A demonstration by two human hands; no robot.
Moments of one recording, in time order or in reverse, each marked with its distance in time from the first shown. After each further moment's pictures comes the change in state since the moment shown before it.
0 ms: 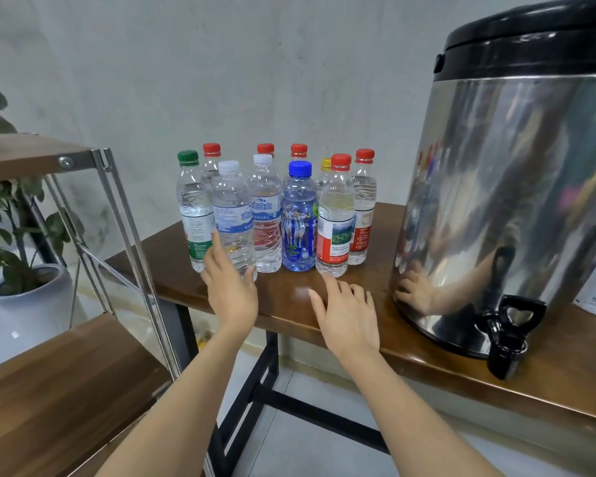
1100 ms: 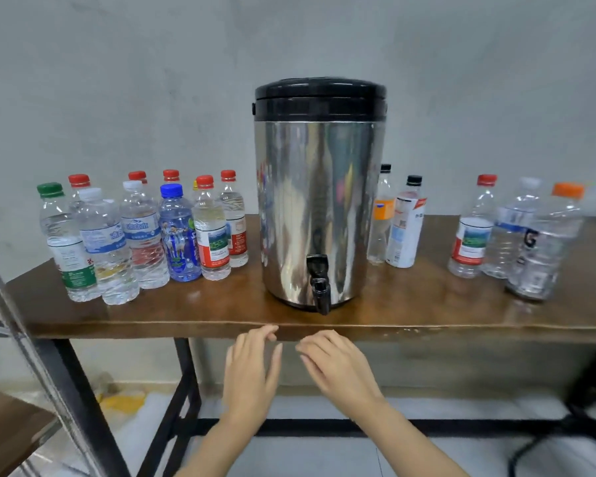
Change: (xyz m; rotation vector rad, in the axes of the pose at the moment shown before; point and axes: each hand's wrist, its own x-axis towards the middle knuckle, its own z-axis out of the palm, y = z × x) left_hand -0.223 0.058 0.001 -0.290 -0.369 0.651; right_hand -0.167 0.154 -0.030 0.015 0.468 -0.405
